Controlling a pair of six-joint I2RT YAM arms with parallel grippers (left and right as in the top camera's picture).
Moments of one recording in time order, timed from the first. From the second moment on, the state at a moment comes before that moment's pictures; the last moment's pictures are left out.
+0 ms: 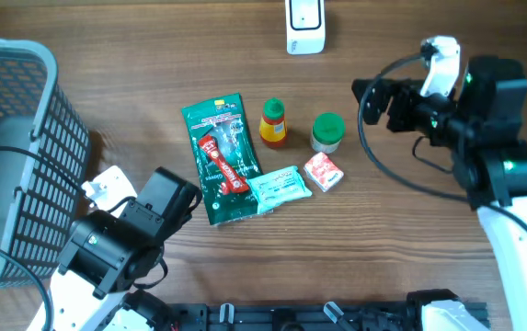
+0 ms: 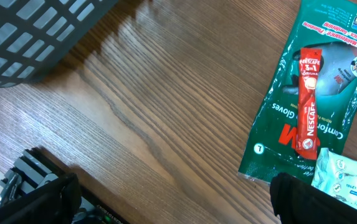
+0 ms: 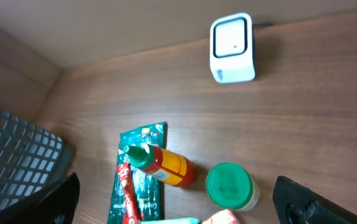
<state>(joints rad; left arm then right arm) -0.55 0.96 1.08 -1.48 -0.46 -1.17 0.09 1.20 1.21 -0.60 -0.43 0.29</state>
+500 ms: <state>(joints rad) -0.55 0.96 1.08 -1.48 -0.46 -1.17 0.09 1.52 1.21 -0.76 -0.52 0.68</state>
